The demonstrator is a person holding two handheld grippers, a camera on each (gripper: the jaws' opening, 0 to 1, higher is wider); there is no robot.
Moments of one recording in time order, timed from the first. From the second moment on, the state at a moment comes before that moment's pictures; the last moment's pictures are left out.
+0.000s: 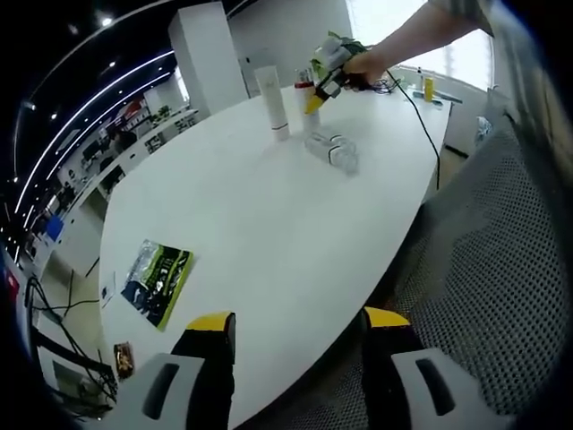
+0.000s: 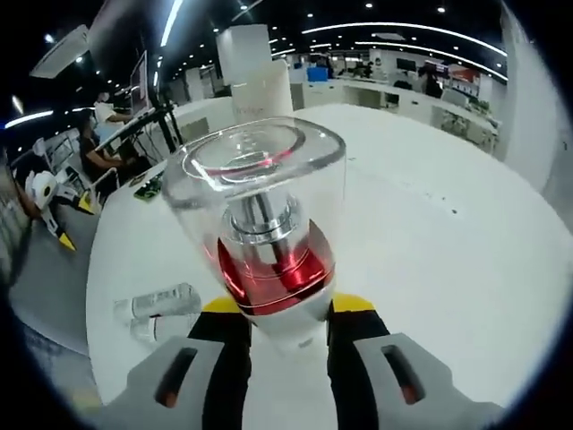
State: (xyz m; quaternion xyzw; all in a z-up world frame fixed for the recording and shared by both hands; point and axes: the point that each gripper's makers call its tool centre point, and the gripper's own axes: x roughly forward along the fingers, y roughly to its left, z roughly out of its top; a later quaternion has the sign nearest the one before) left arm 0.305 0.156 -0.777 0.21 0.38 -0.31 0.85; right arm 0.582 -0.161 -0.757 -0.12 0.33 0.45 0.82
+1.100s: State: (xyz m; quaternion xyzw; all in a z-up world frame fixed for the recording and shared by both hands) left arm 0.301 0.159 -0.785 0.22 0.40 -0.31 0.83; right arm 0.601 -0.171 -0.754 -0.12 0.30 0.42 0.85
